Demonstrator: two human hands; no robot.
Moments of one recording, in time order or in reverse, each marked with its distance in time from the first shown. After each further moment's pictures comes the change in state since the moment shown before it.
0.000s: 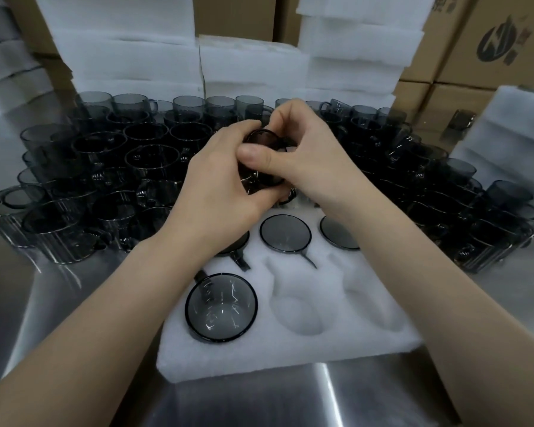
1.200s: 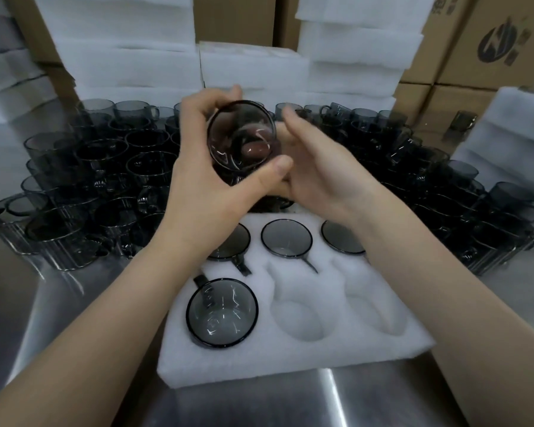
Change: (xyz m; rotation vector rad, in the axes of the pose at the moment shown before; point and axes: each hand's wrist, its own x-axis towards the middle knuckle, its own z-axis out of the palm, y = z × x) left_hand -0.003 0.002 -0.005 -0.369 0.117 0.124; right_hand 0.006 0.007 -0.007 0.474 -0.217 0.282
